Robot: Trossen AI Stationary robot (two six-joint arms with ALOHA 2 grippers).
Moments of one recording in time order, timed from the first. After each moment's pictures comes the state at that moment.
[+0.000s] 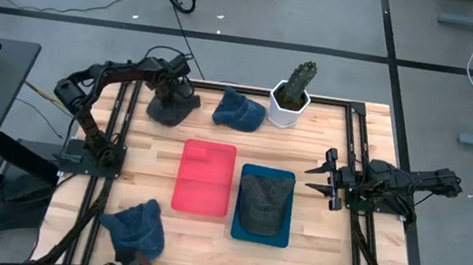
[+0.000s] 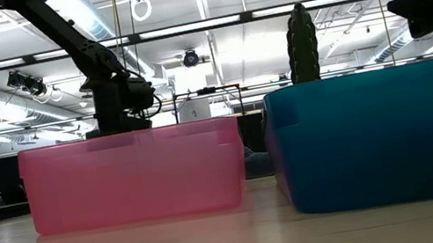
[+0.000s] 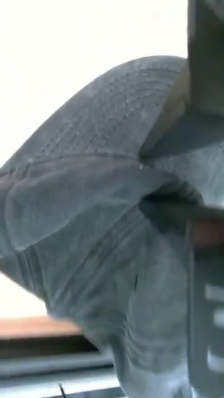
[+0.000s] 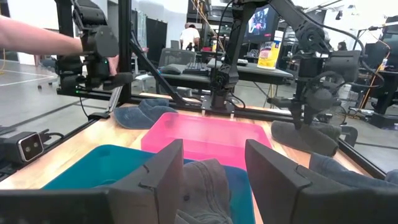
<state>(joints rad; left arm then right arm) 0.89 1.68 1.05 -0.77 -0.08 0.74 0.16 0.00 0.02 0.02 0.04 -0.11</state>
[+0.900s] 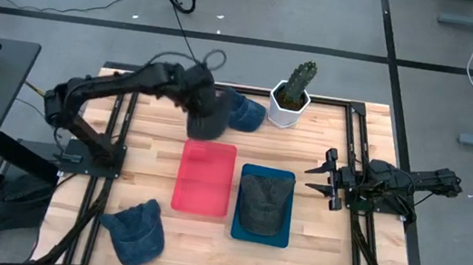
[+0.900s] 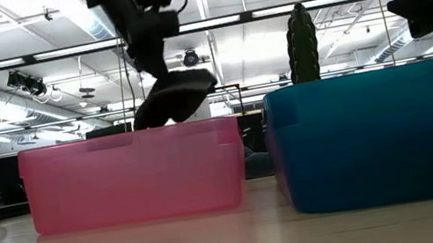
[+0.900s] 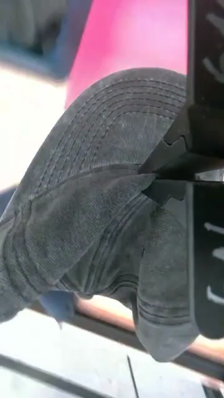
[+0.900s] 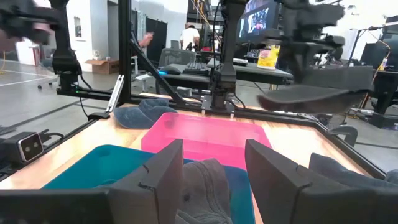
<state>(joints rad) 0.42 1.52 1.42 -0.95 0.01 0.13 0.16 0.00 0.02 0.02 0.04 -0.11</state>
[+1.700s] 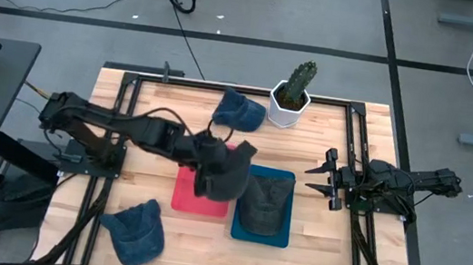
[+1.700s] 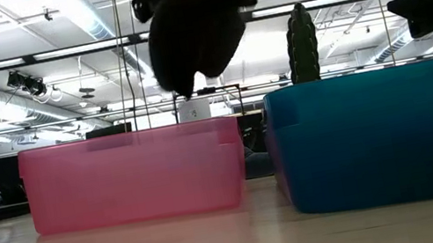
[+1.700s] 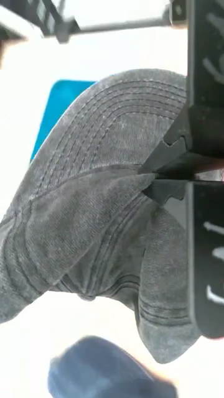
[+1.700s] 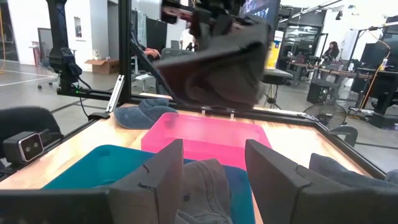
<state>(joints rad) -0.16 1.52 1.42 -0.70 -0.15 -0.34 0.16 0.00 0.02 0.02 0.04 -0.11</state>
